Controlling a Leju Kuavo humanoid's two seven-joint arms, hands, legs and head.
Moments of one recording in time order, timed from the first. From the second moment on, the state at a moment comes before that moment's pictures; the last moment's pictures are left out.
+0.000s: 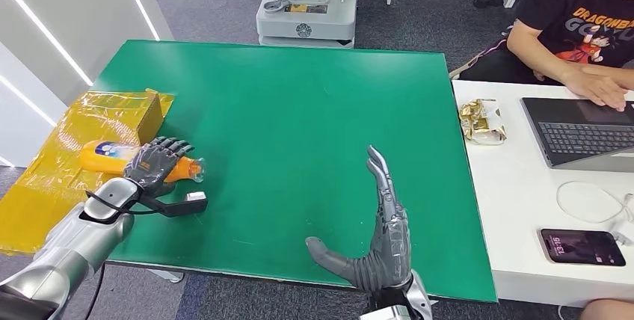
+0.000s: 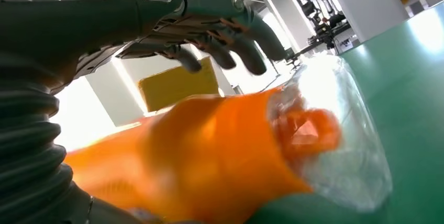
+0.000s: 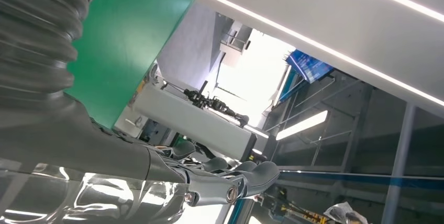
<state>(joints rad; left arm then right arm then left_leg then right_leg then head) -0.55 0.44 -0.51 -0.65 -1.20 0.42 -0.29 -0.16 -0.05 0.70 -1.54 0.27 -0.56 -0.57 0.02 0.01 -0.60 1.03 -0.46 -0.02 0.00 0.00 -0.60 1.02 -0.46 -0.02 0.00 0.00</state>
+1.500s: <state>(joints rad) -0.15 0.42 -0.11 -1.14 -1.02 0.68 -0.45 -0.19 -0.05 0.70 -1.50 0.27 -0.55 -0.58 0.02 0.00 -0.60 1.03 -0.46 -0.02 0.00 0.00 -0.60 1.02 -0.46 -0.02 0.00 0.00</state>
